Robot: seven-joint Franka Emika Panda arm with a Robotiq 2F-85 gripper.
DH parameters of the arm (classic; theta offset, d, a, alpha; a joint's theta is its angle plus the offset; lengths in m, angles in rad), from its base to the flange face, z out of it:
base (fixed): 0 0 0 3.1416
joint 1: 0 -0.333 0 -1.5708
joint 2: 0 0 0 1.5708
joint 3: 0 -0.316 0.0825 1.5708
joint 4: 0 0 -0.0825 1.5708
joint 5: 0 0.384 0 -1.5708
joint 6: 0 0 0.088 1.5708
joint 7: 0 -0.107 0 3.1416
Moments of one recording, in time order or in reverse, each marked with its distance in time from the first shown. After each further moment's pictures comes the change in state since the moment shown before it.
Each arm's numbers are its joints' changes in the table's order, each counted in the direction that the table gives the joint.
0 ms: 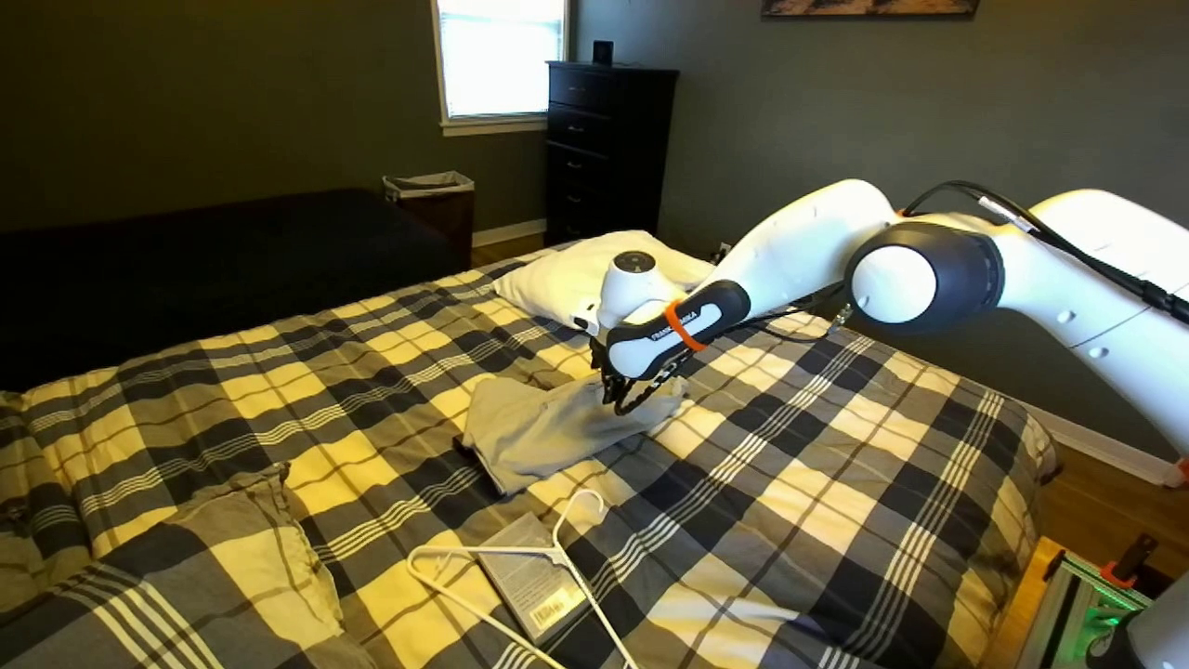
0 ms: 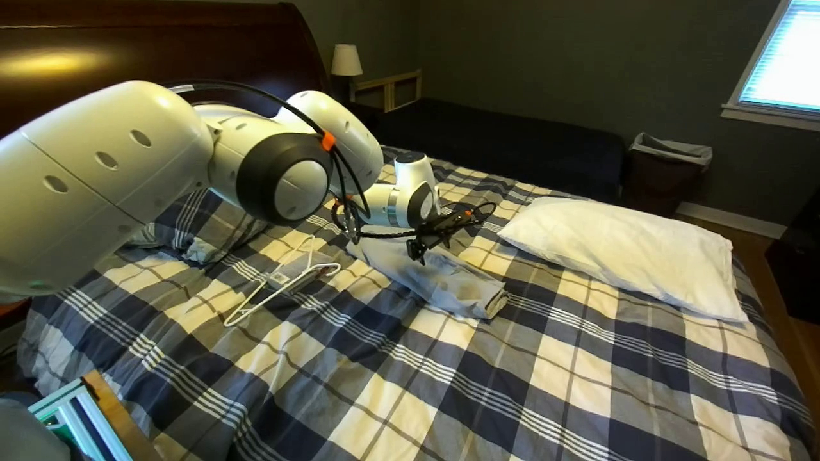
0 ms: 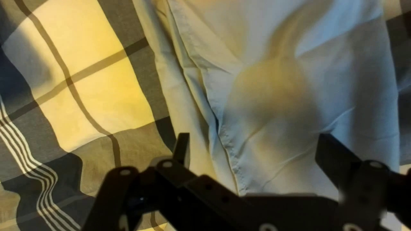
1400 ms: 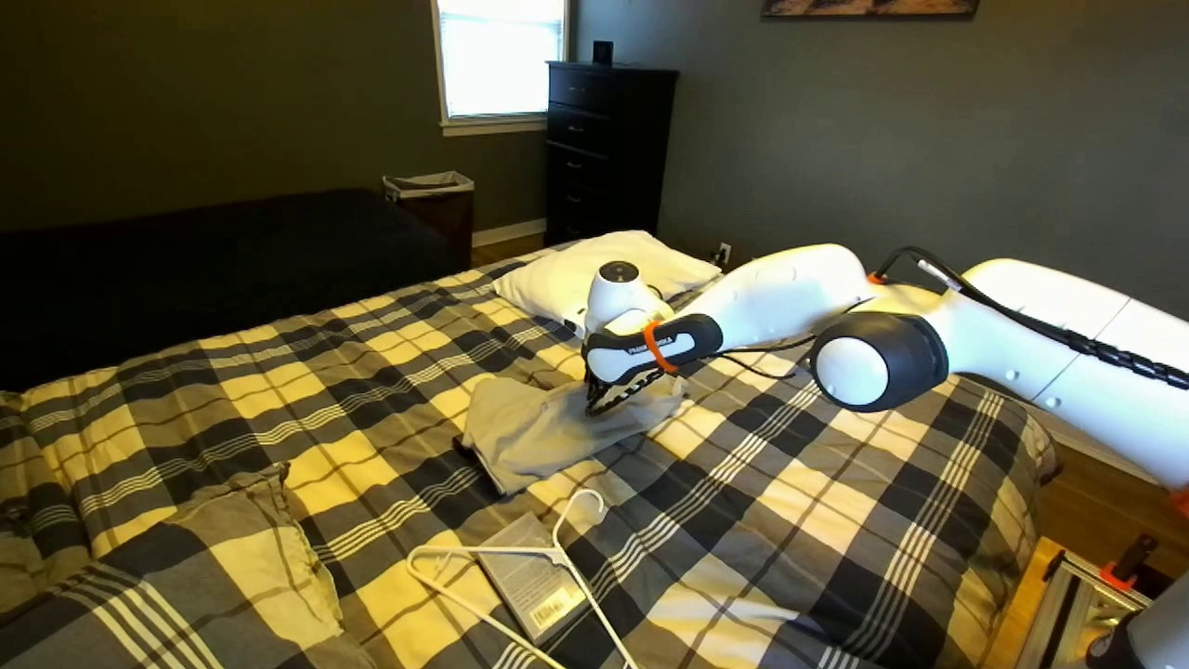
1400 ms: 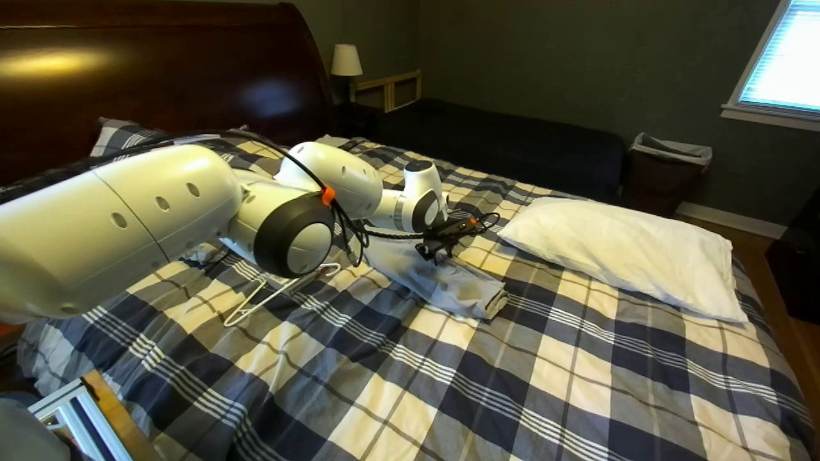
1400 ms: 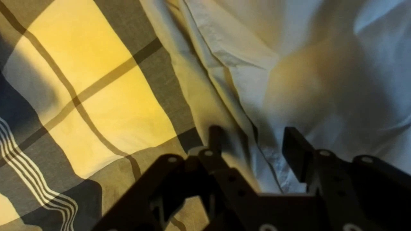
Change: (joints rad) arm -0.044 -0.276 0.040 -0.444 0.094 0.152 -0.047
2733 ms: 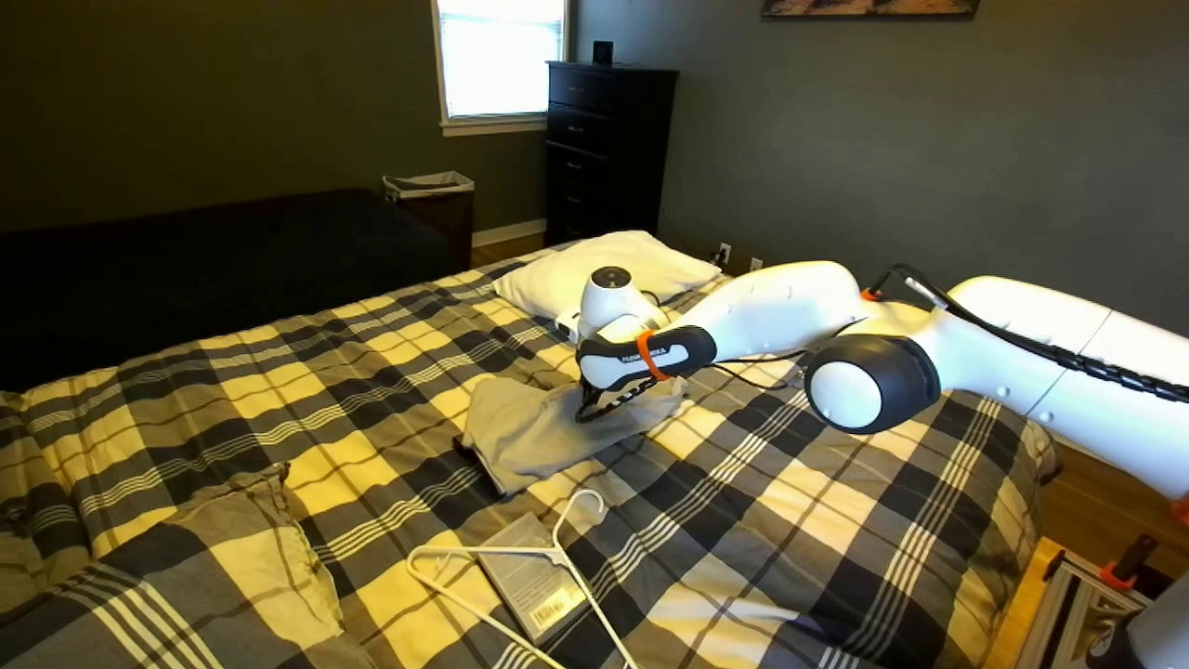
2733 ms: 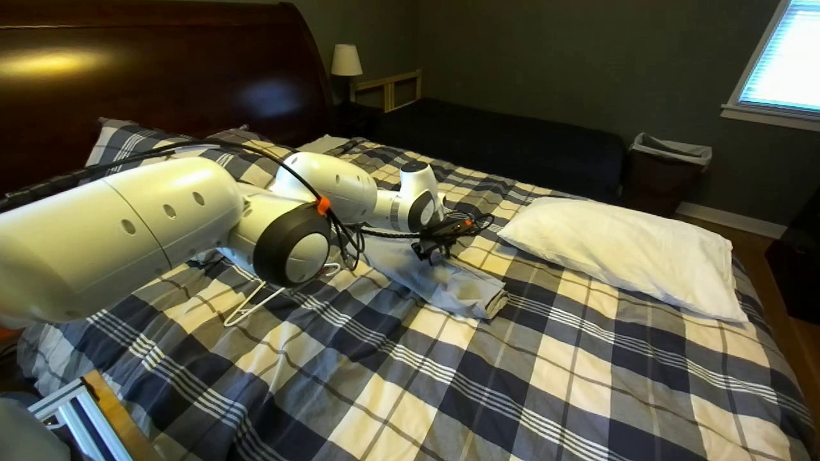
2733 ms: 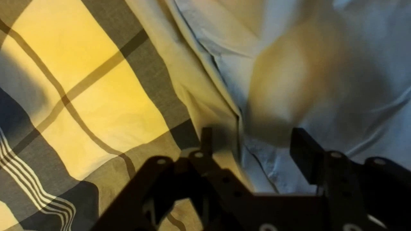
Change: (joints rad) arm -0.028 -0.060 0.016 -0.097 0.014 0.039 -0.056
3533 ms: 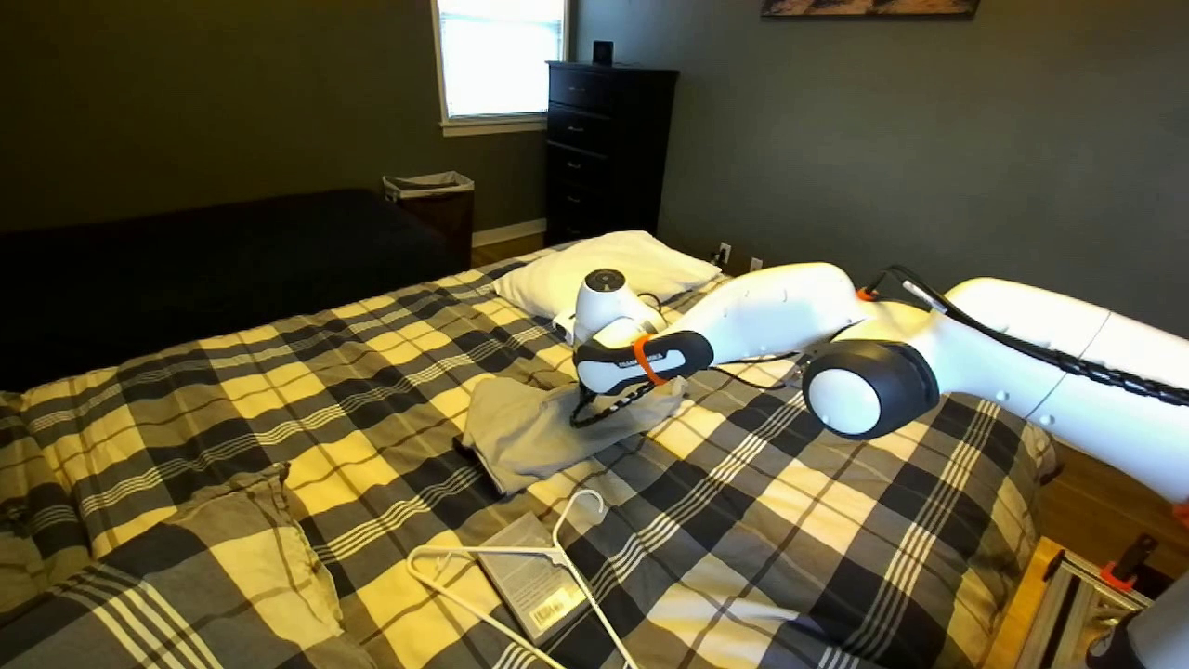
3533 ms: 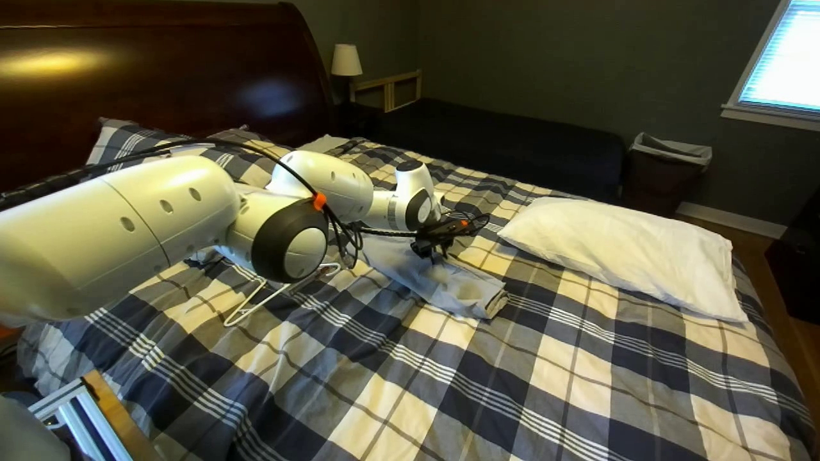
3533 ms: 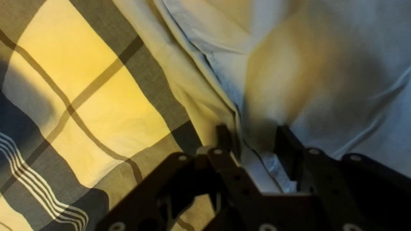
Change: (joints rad) arm -0.027 0.000 0.041 0.001 -0.001 -0.002 -0.108
